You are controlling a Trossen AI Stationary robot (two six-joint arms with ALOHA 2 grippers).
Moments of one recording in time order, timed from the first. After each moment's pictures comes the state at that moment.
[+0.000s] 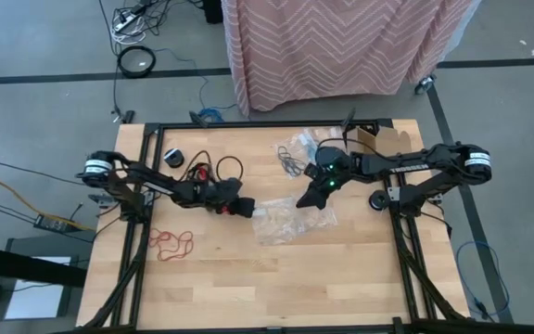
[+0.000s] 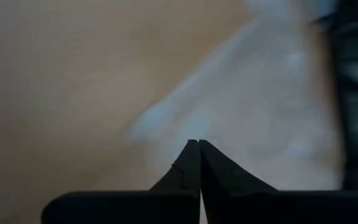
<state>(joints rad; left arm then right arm) 0.02 1.62 0.59 0.38 -0.02 -1.19 -0.23 1.35 0.65 0.06 -0.57 0.69</state>
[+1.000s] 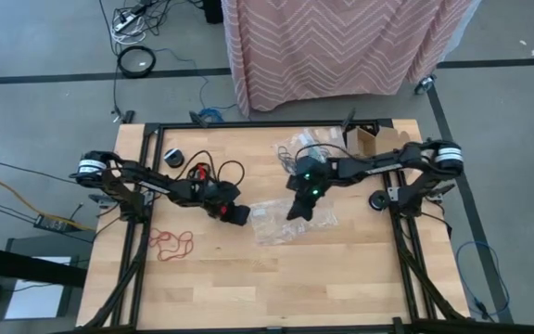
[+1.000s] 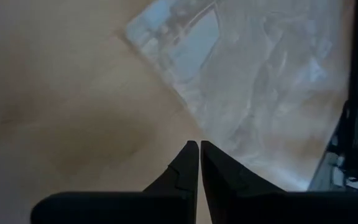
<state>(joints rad) 0.03 1.57 0.59 0.19 0.23 -1.19 -0.15 1.60 0.85 -0.06 -0.60 0.55</state>
